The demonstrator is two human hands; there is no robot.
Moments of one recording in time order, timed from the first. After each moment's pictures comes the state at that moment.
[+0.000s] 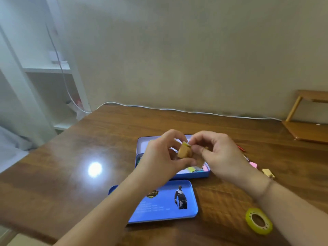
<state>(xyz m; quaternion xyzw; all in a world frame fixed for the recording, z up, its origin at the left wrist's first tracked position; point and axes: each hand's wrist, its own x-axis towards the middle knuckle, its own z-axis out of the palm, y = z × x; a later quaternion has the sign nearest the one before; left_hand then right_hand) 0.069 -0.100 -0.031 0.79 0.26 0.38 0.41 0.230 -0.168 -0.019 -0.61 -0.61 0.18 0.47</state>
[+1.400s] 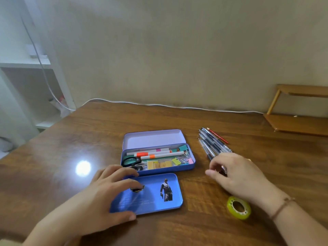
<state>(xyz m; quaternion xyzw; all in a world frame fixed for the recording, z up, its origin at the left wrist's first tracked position) -0.045 -0.093 -0.086 0.97 0.22 0.12 0.08 0.288 -0.230 -0.058 -0.76 -0.63 0.00 0.16</state>
